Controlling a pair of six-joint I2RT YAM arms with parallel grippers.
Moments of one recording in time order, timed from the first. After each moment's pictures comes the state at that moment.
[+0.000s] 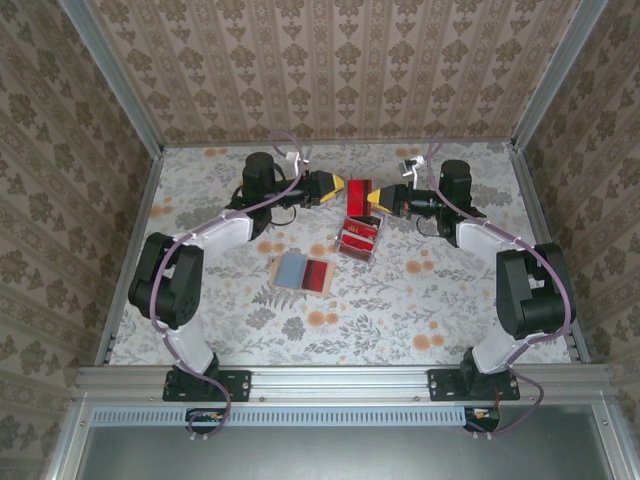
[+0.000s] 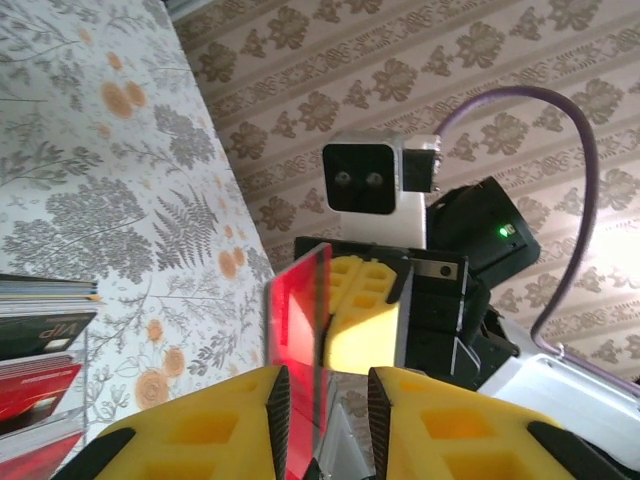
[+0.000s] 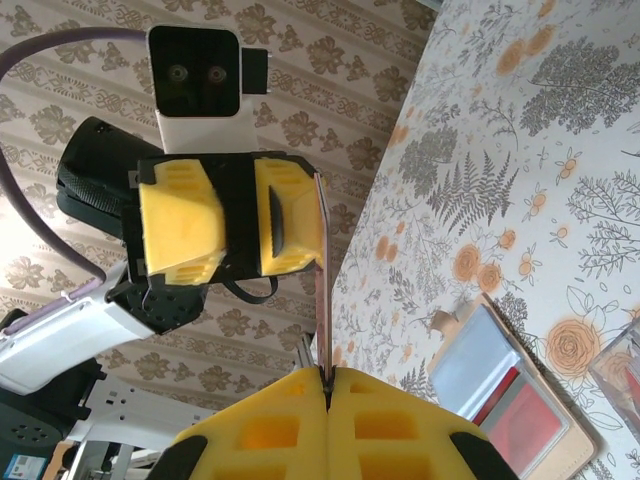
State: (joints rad) left arm -0.47 1.76 1.14 0.51 0.96 -1.07; right arm 0.11 1.64 0.95 0.44 -1.14 0.90
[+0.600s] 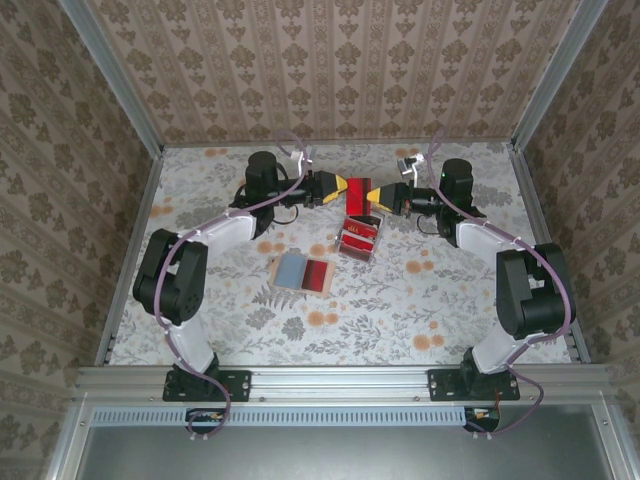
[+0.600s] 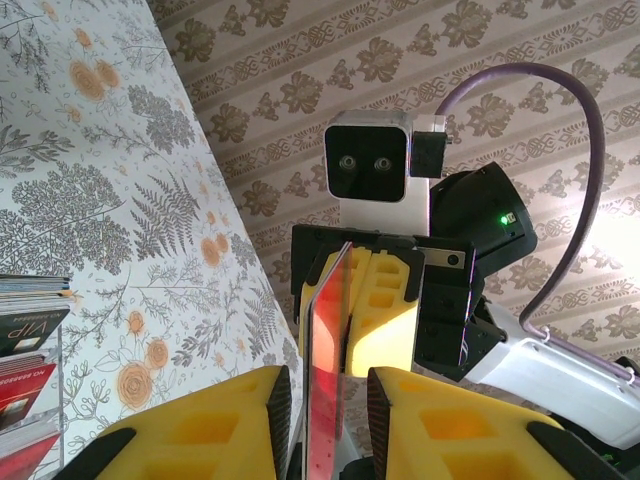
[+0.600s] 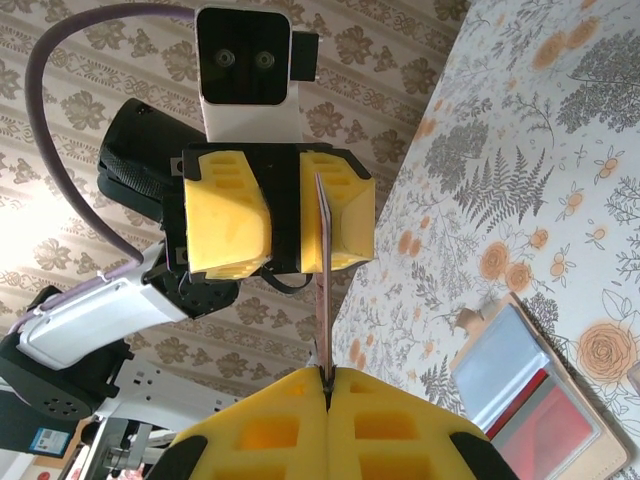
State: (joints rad) left arm -0.48 1.80 1.17 0.53 1.00 -1.09; right arm 0.11 1.64 0.95 0.51 -1.19 0.95
